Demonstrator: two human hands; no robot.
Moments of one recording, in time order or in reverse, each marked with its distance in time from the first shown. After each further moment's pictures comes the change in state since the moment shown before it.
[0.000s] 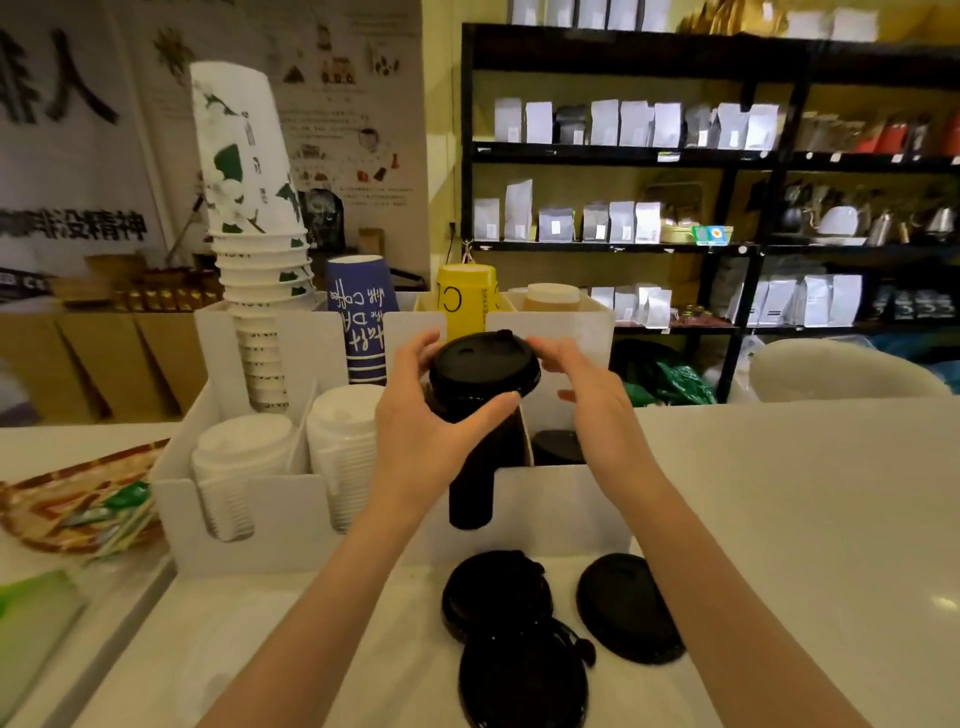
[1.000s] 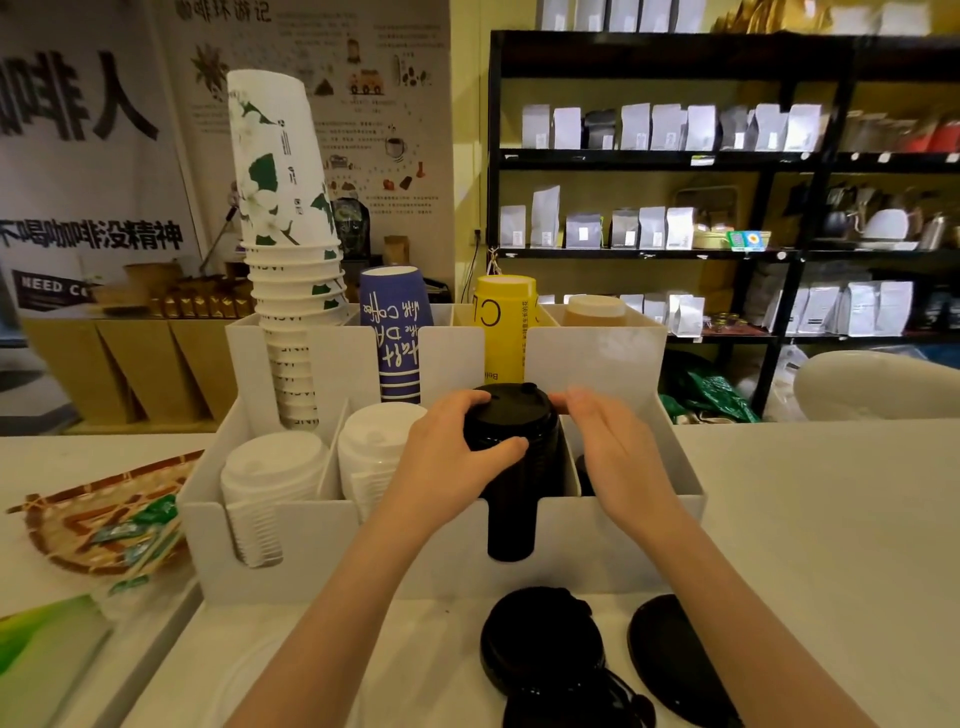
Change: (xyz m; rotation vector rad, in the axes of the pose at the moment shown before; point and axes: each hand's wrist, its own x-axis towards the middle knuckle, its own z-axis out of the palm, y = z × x) left_hand 0.019 -0.021 -0.013 0.230 -0.301 -0.181; right_hand 0.015 0.039 0.018 -0.263 0.044 -0.069
